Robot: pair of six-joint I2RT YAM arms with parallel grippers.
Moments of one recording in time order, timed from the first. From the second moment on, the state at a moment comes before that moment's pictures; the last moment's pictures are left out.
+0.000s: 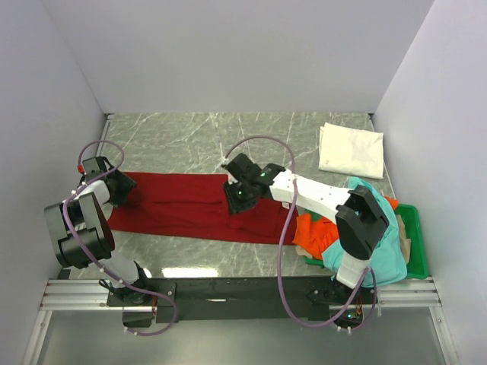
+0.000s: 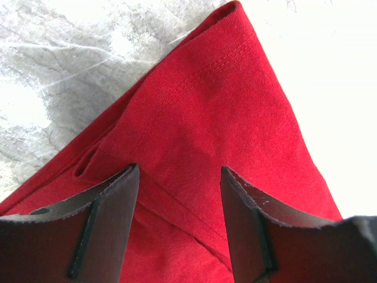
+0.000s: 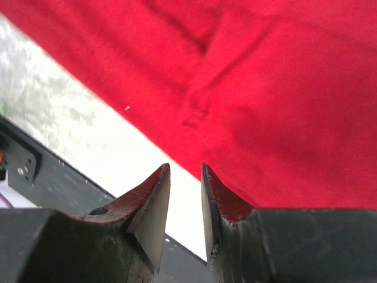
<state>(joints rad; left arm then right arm) 0.39 1.58 0.82 -0.18 0.10 -0.60 0.87 1.77 1.34 -0.63 -0.14 0.44</state>
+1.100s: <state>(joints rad) 0.39 1.66 0.95 -0.25 0.16 -0.60 0.48 1.96 1.33 -0.63 -0.11 0.48</state>
